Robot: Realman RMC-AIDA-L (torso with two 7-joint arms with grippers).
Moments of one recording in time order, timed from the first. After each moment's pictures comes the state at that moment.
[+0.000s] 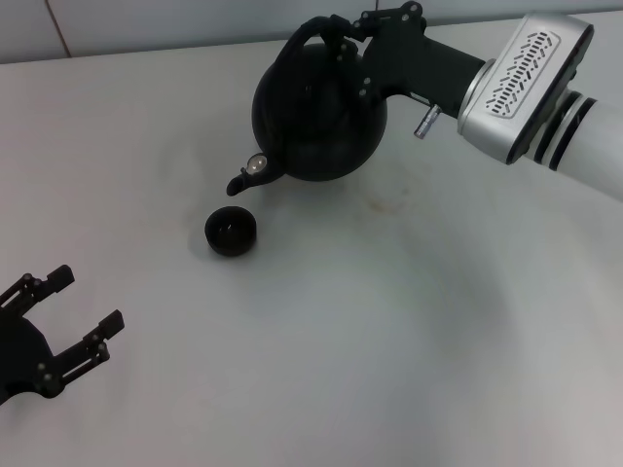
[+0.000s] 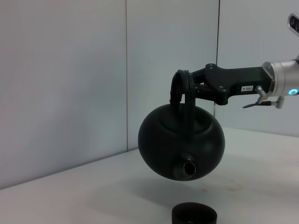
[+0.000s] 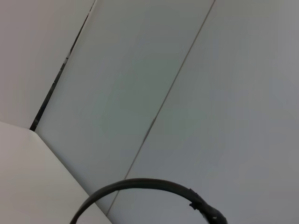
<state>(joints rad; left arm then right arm) -0.31 -2.06 -0.07 0.31 2.35 1.67 -0.59 0.78 2.08 -0.59 -0.15 -1.48 -1.12 0.22</state>
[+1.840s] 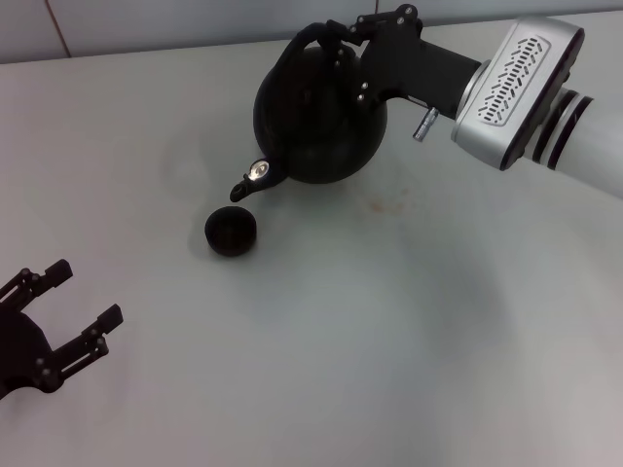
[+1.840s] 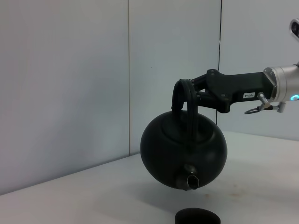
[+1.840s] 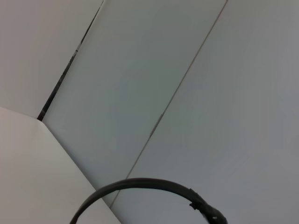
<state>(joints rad) -0.31 -2.06 -0.07 0.31 2.34 1.67 -0.59 0.78 2.09 -0.62 -0.16 -1.49 -1.10 0.20</state>
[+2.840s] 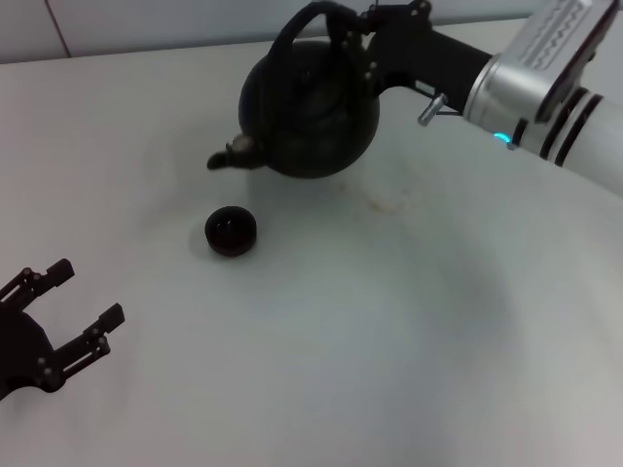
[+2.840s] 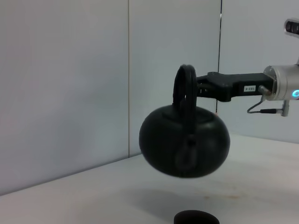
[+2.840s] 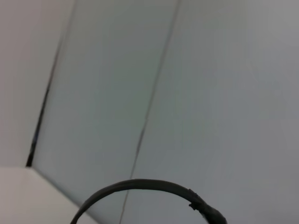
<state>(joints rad) -0.31 -2.06 -0.07 0.30 2.34 1.67 -0.59 0.77 2.08 -0.60 -0.16 -1.45 -1.13 0.49</state>
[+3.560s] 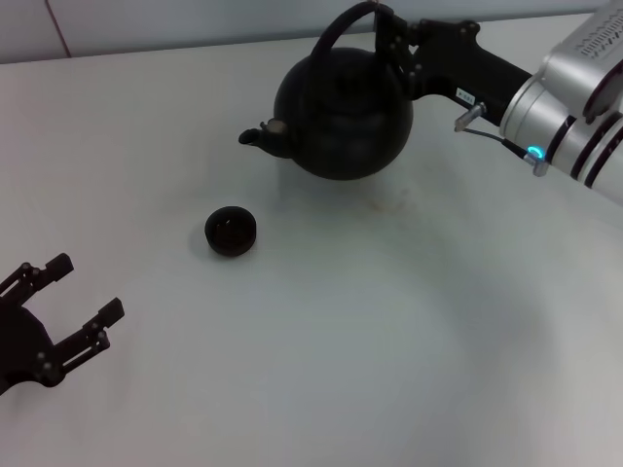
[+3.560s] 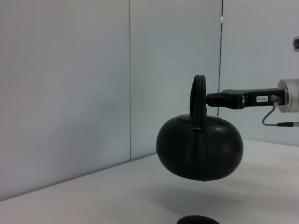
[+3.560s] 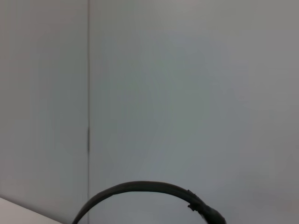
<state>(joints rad) -0.32 -2.06 -0.07 0.30 2.33 1.67 -0.59 0.69 2.08 -0.60 -0.17 -1.38 -1.11 0.64</state>
